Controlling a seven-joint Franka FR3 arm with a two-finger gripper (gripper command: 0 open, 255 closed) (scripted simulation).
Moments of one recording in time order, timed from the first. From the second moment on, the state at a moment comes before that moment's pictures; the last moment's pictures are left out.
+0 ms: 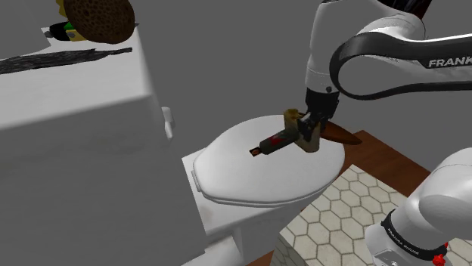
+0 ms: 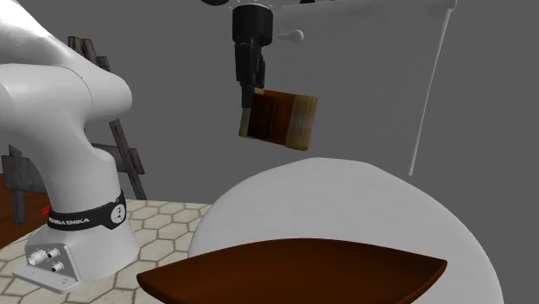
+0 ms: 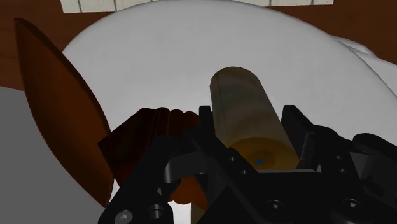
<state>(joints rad) -0.04 -0.73 0.32 -2.57 0.09 1.83 0.21</state>
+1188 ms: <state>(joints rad) -0.26 -0.62 -0.06 -2.48 -0.17 1.89 -0.22</state>
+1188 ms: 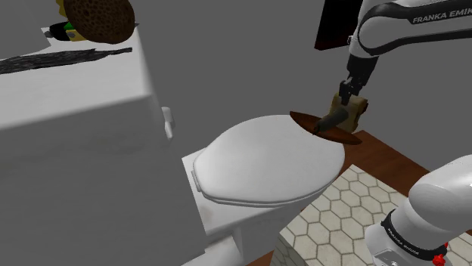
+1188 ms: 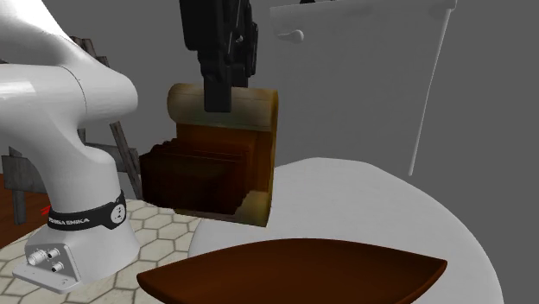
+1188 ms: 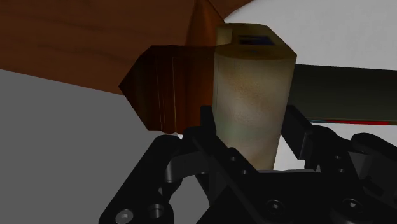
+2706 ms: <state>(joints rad) -0.30 -0.47 -0.14 -2.61 -0.23 2.19 -0.26</state>
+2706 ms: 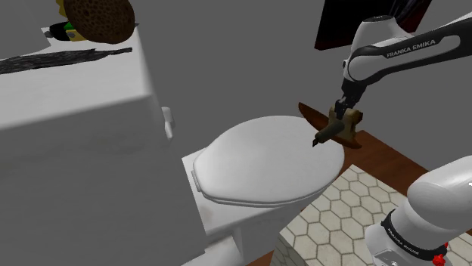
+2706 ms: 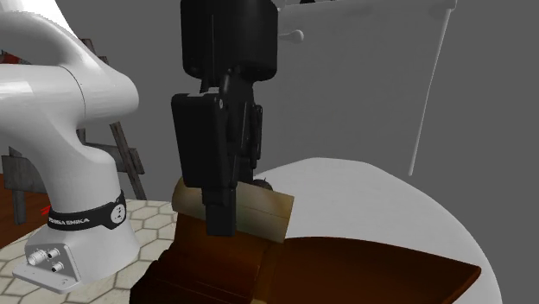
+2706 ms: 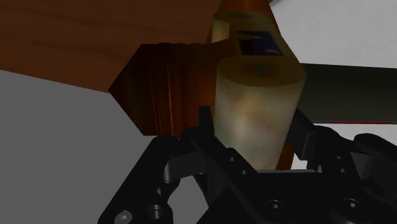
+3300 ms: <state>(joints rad) -0.30 -0.47 -0.14 -2.62 -0.23 2.20 -0.26</state>
